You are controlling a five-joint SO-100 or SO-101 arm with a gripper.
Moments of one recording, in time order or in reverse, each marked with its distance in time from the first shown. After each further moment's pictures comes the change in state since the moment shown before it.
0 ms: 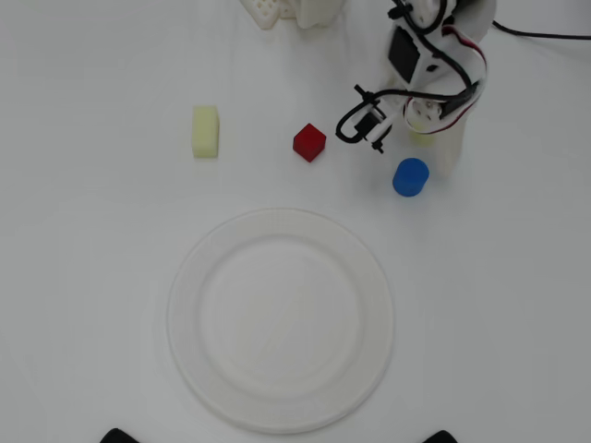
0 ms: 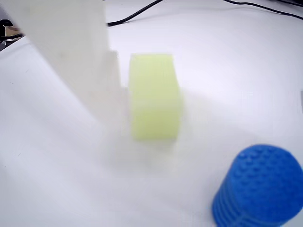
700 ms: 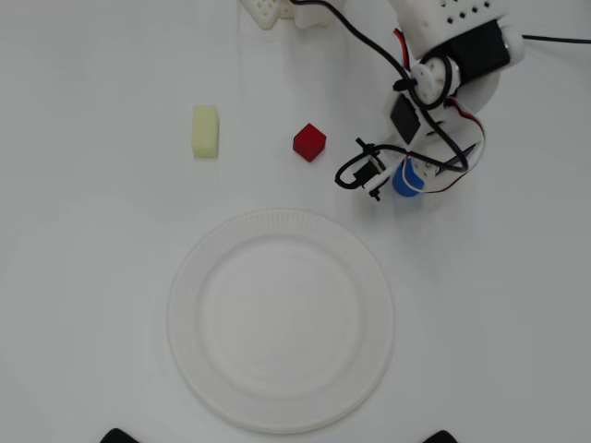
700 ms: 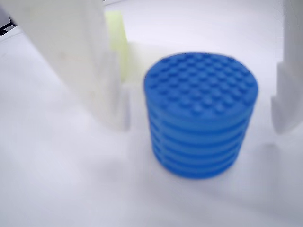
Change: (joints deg) arm 3.3 -16.9 -13.6 -0.2 -1.6
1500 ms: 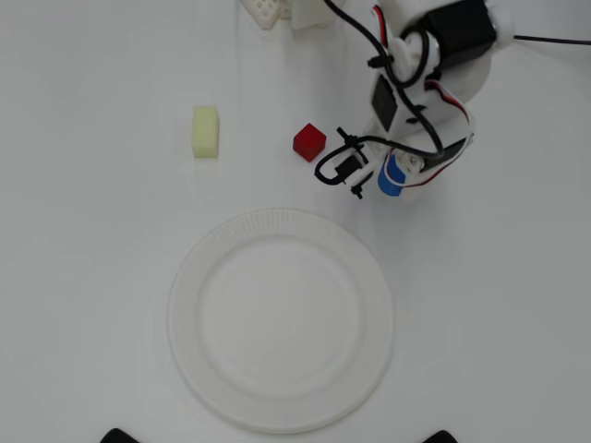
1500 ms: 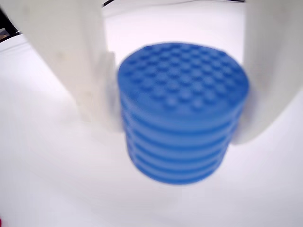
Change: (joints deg) arm 6.7 8.1 -6.2 6.7 -1.0
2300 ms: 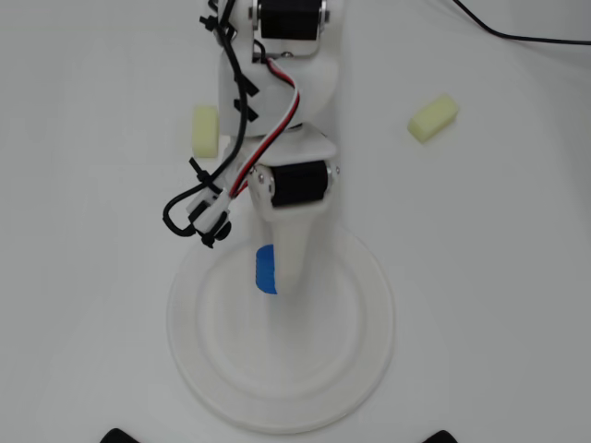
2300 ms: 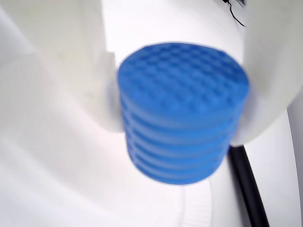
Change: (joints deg) arm 23.6 5.9 6.9 -35.8 -14.4
